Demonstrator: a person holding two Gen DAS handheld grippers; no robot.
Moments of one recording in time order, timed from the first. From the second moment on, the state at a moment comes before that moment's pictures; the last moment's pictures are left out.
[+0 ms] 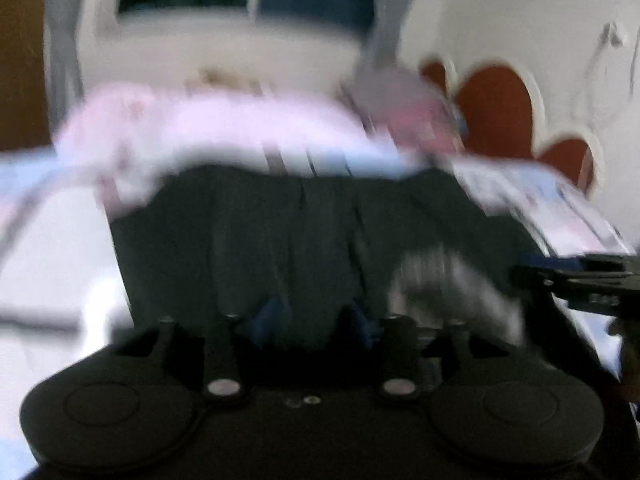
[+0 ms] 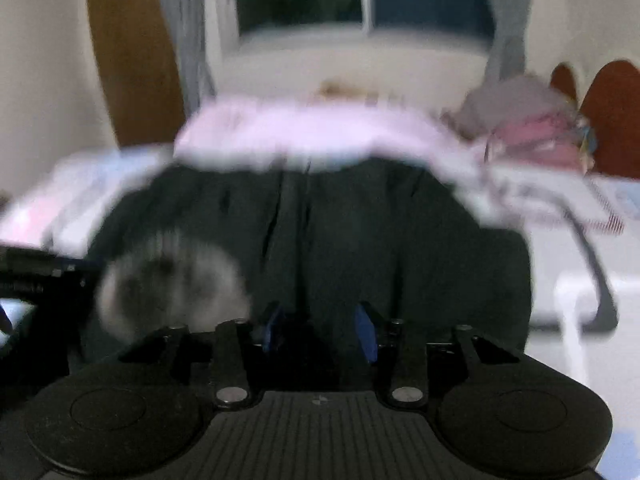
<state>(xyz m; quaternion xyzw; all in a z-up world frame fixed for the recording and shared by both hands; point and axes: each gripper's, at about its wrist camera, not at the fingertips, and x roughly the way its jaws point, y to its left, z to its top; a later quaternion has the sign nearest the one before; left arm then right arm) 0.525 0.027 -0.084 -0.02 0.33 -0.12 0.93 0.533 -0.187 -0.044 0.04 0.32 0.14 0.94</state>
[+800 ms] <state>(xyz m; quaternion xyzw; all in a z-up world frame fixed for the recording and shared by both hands) 0.547 -0.023 -0.107 0.04 0.37 -0.11 0.92 0.585 -0.176 -0.093 -0.01 0.39 0.14 0.91</state>
